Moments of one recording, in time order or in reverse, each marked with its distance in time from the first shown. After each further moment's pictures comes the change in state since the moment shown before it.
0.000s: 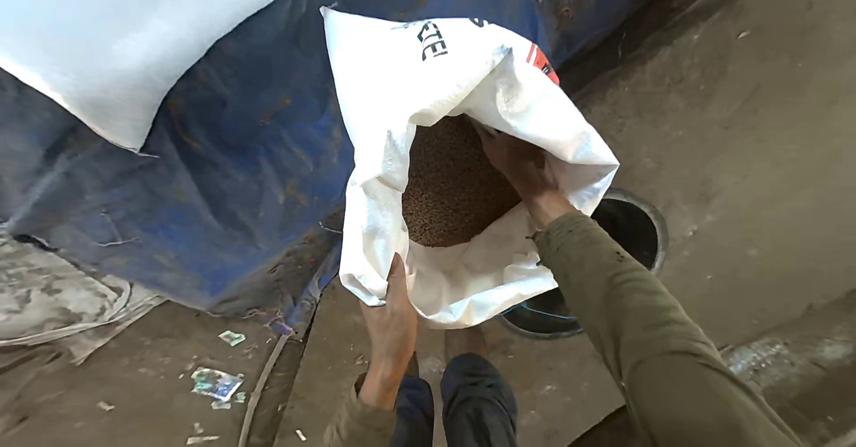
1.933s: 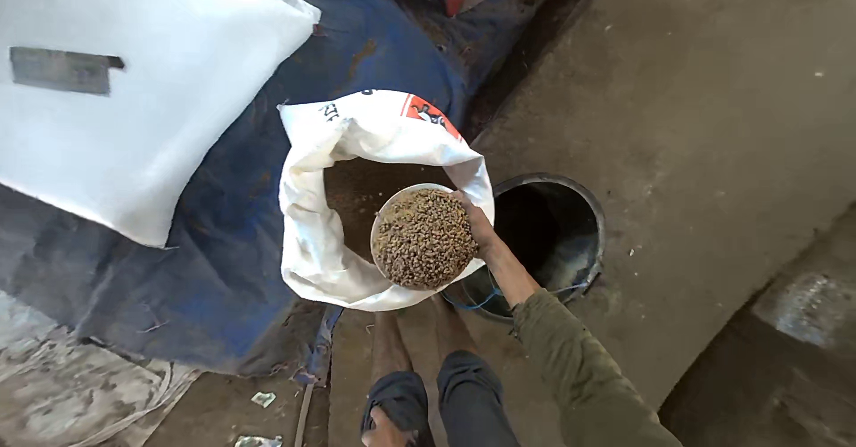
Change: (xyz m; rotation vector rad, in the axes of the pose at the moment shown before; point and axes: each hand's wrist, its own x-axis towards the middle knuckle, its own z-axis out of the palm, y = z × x) left_hand -0.137 -0.140 -0.164 1.713 -0.293 -0.593; right_hand -0.149 0.097 -0.030 1.549 -0.270 0.508
